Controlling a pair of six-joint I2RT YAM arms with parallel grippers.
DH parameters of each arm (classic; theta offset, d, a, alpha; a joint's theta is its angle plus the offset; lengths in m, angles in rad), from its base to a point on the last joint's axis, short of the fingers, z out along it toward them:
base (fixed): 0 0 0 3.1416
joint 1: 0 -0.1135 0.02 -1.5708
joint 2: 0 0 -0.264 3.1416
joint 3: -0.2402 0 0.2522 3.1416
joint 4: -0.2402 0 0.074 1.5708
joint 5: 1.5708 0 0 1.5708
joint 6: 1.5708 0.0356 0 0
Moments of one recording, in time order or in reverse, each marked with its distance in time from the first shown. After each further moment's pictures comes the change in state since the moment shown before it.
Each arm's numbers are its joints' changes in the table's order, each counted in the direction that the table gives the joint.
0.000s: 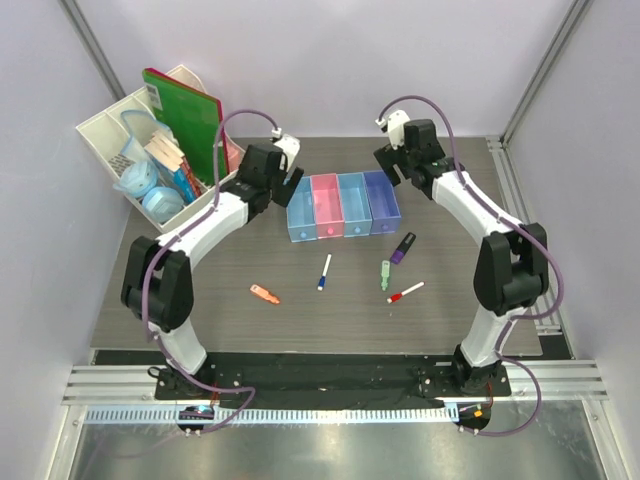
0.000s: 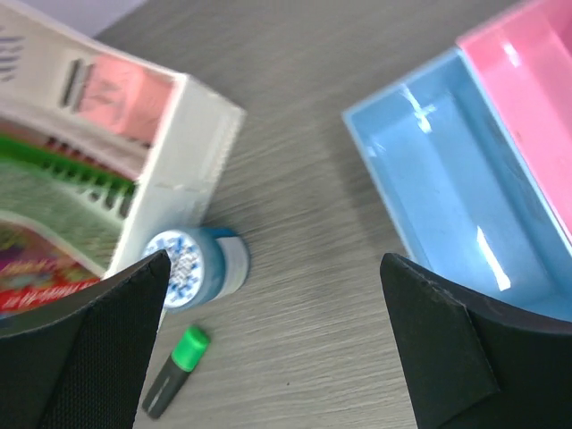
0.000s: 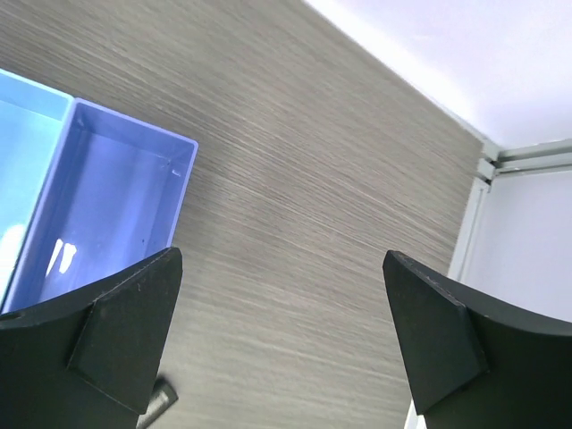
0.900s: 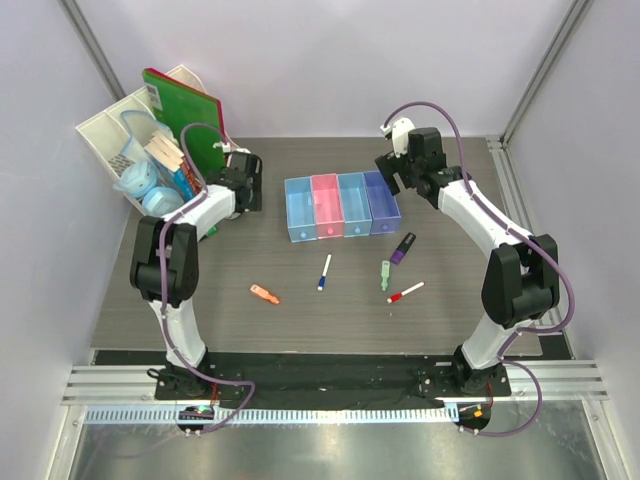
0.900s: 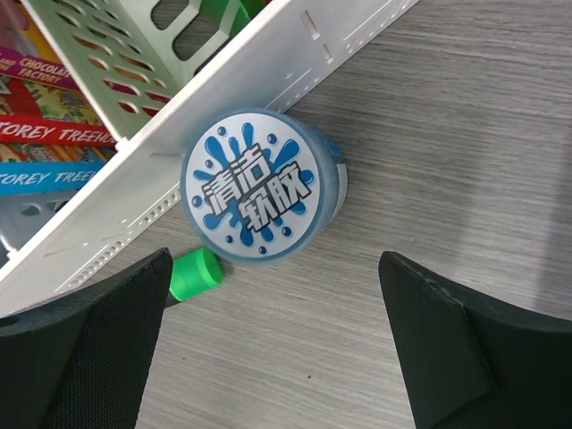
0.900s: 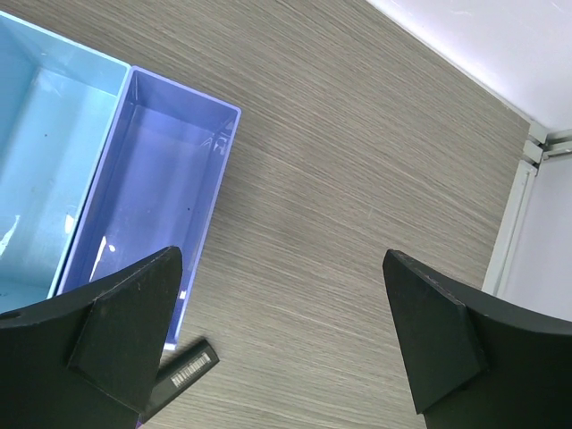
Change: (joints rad) left arm -0.195 -0.137 0.000 -0.126 -0.180 -0.400; right arm 0.000 0.129 0.121 -0.013 -0.072 0.080
